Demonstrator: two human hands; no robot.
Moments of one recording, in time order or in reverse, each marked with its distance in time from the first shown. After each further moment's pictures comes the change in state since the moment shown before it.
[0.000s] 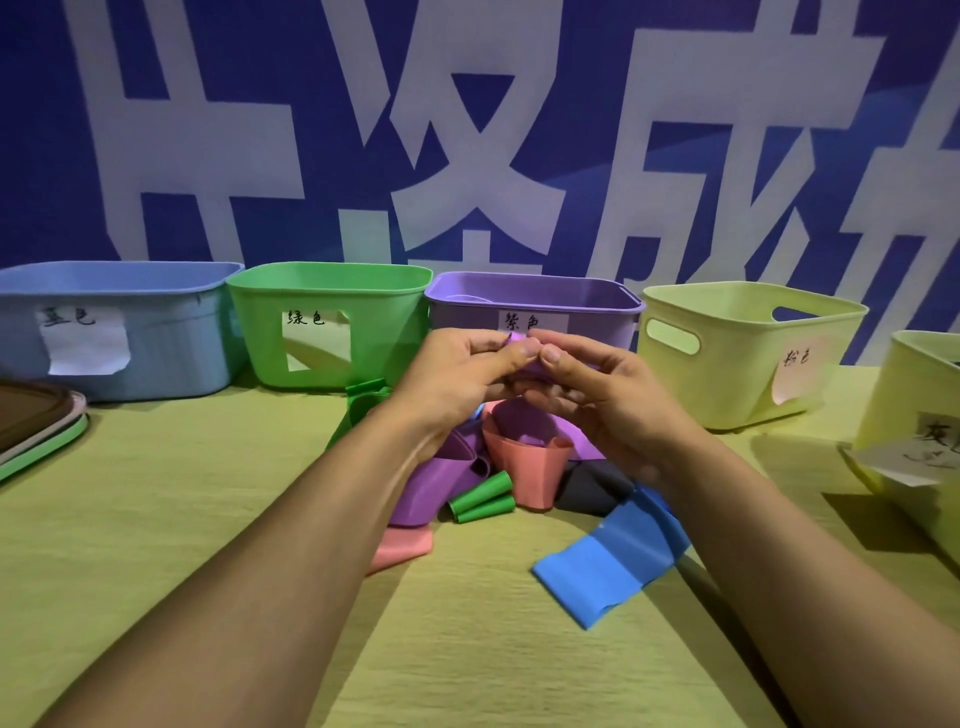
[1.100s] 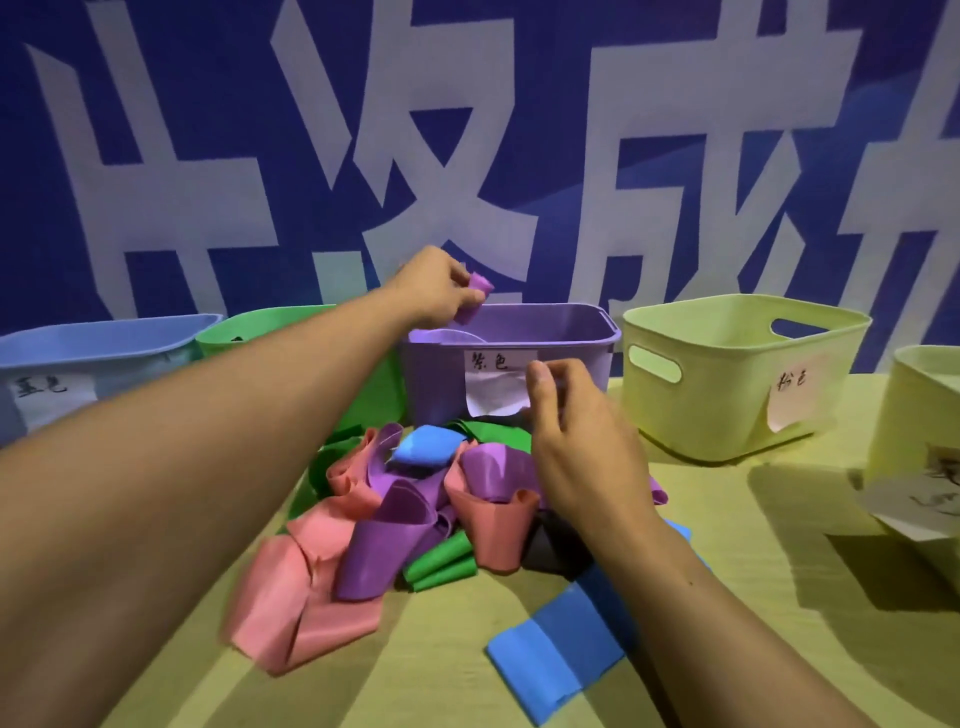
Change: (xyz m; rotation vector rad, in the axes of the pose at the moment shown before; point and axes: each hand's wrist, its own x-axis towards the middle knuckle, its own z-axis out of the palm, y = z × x) left_hand 0.134 0.066 -0.011 1.036 0.140 -0.029; right_hand 0.000 0.010 0.000 -1.058 0.447 -0.306
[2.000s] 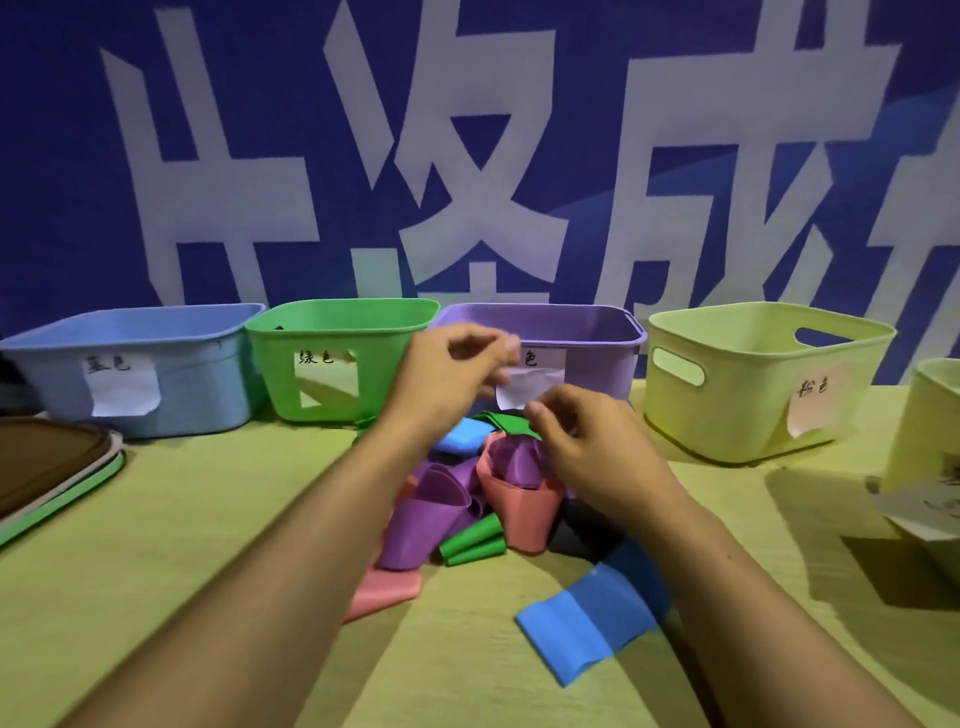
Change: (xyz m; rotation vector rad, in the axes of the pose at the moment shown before) left_hand -0.112 -0.022 0.032 -0.733 0.157 0.062; right_hand 0.005 0.007 -0.002 -0.107 -0.237 -0.161
